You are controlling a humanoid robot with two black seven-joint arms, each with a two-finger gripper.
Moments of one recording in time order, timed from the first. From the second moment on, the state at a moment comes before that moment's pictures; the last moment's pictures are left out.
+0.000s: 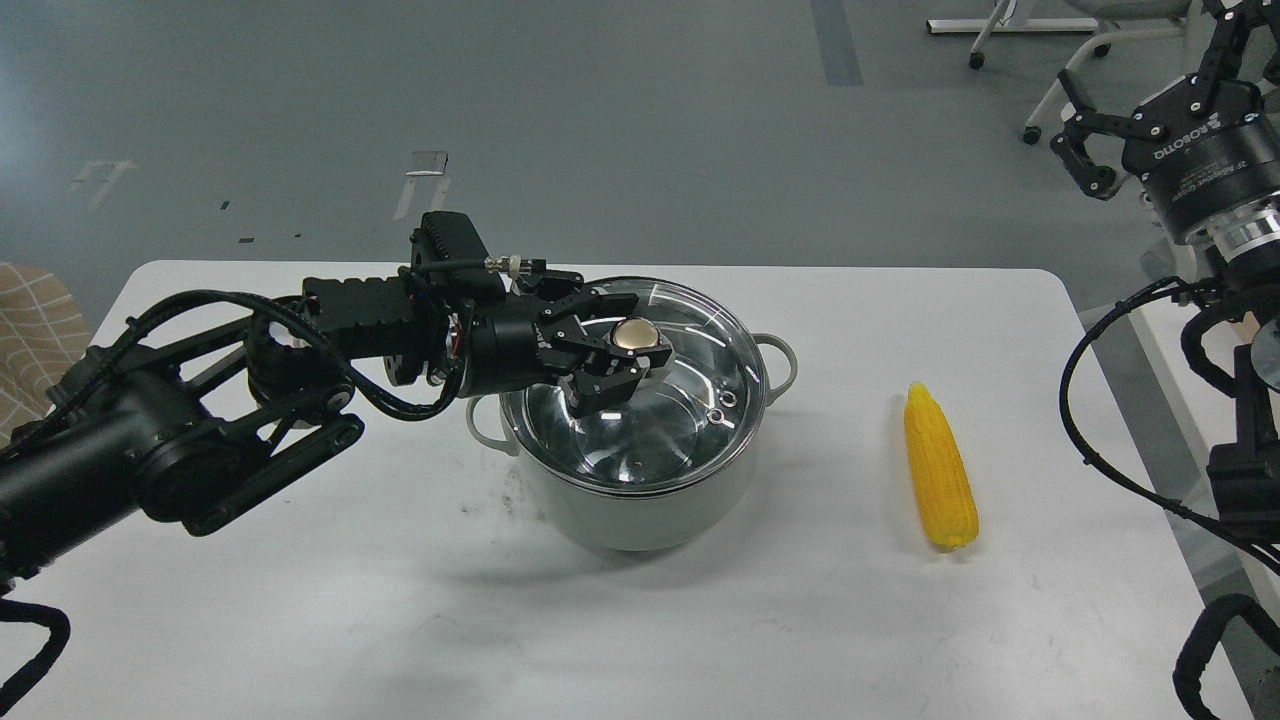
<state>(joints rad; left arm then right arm) -0.72 0.51 -0.63 -1.41 2.18 -0.24 -0.39 0.60 -0.18 1.72 1.03 -0.55 0.49 -0.19</state>
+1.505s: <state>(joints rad) -0.49 1.12 -0.67 -1.36 1.89 -0.07 -0.49 0.59 -0.19 1.72 1.02 -0.55 0.49 -0.19</state>
